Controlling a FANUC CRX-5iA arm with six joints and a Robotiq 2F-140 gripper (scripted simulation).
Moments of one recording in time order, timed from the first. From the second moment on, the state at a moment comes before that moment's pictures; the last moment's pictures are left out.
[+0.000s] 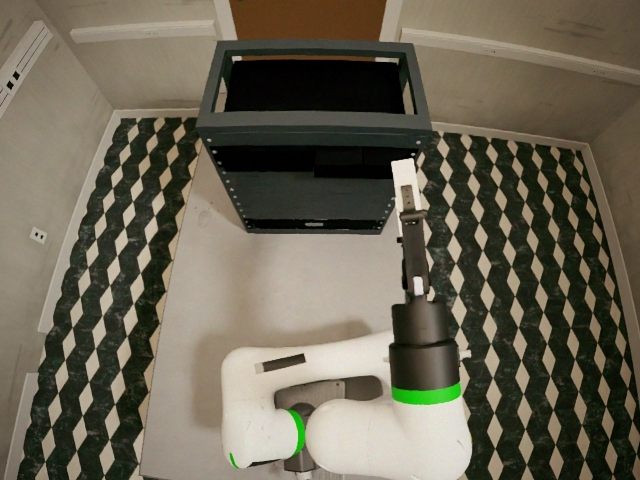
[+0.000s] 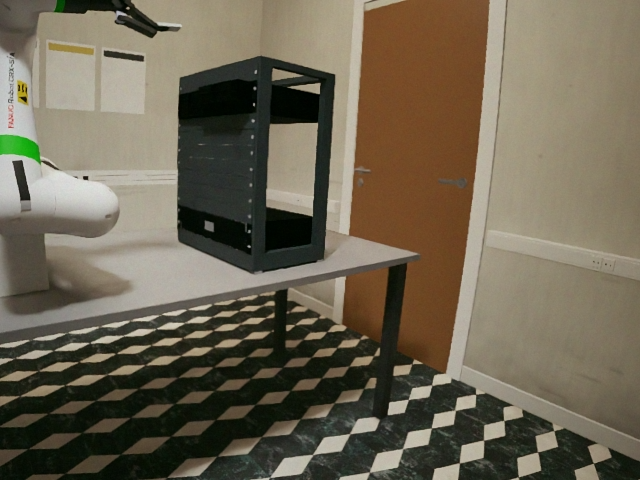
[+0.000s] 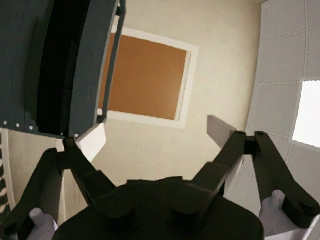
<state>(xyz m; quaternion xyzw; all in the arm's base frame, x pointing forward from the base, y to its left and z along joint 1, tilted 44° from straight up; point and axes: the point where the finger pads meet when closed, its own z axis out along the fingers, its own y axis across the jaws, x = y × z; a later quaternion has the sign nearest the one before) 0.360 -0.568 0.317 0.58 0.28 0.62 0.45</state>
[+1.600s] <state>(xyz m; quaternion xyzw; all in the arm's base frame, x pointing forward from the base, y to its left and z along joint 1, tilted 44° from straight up) 0.372 -0.875 0.262 0.46 0.53 0.33 0.63</state>
